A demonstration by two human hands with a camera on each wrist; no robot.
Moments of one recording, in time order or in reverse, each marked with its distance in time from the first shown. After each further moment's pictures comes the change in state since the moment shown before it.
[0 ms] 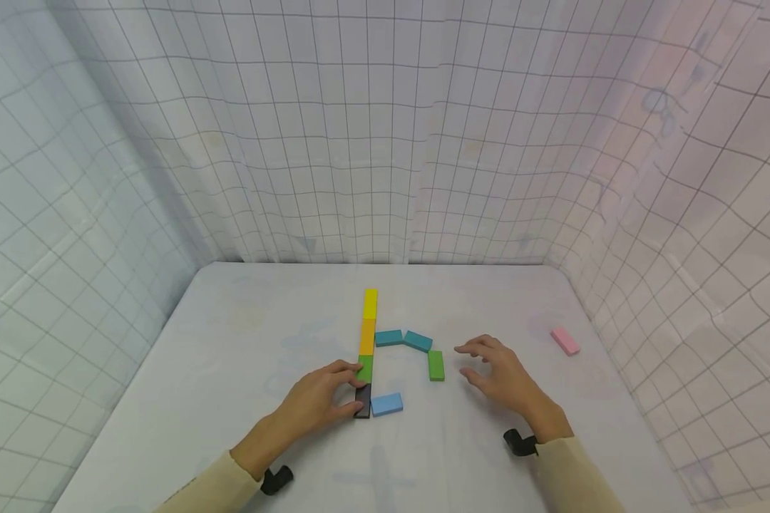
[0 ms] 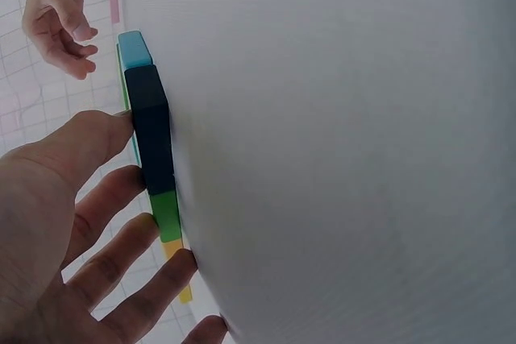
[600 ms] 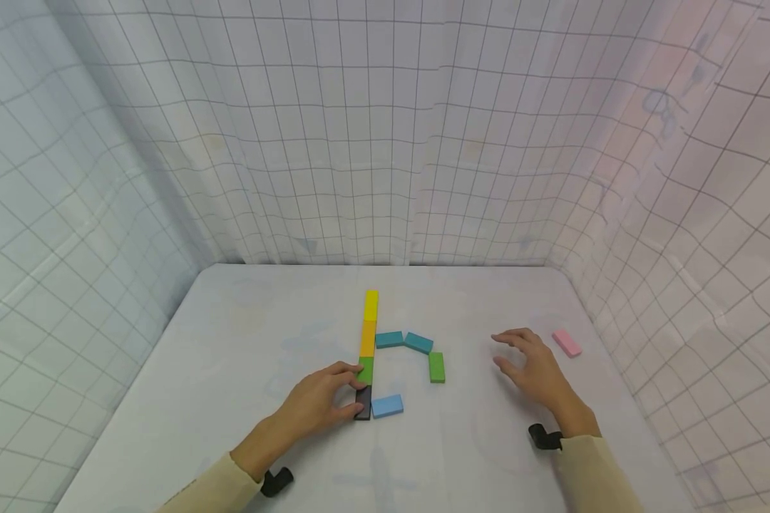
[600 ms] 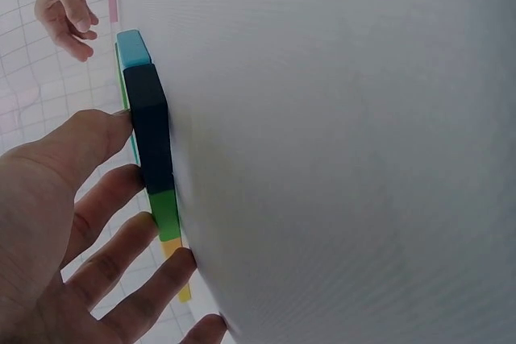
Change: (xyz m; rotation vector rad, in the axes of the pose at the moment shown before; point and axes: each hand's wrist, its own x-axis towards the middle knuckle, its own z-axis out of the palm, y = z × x) left_hand 0.000 0.000 -0.001 -0.009 0.000 -0.001; right_hand -0.019 0.043 -0.028 -0.068 0.146 0.096
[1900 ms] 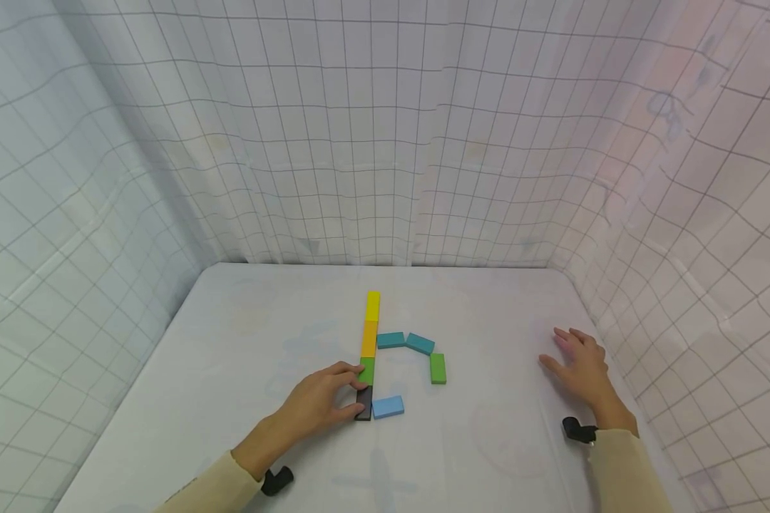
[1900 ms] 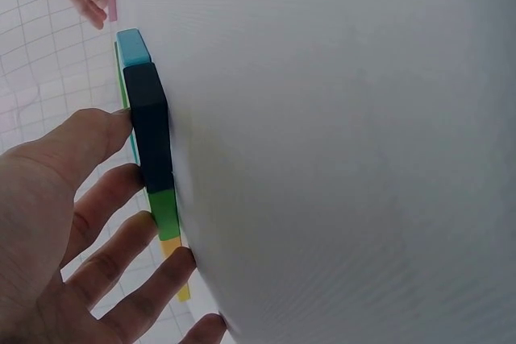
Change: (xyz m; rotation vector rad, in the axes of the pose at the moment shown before) left_hand -0.002 0.003 -0.003 0.014 0.017 0.024; right_hand -0.016 0.068 -0.053 -0.058 -0.216 0.495
